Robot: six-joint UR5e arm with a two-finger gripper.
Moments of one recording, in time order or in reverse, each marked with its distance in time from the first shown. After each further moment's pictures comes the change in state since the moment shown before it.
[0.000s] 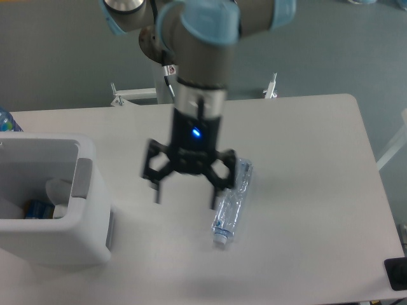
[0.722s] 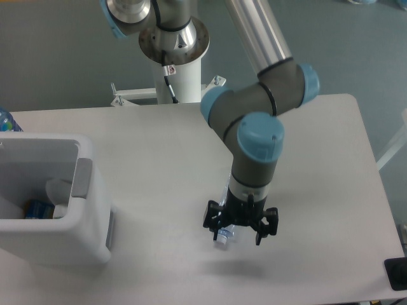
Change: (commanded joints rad) arm 0.045 -0.235 -0.001 0.037 -0.012 -0.078
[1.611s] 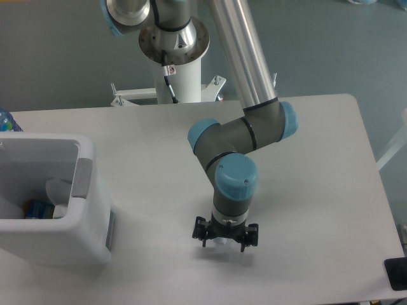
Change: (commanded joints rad) arm -0.074 -0.058 -0.040 0.029 0.147 0.005
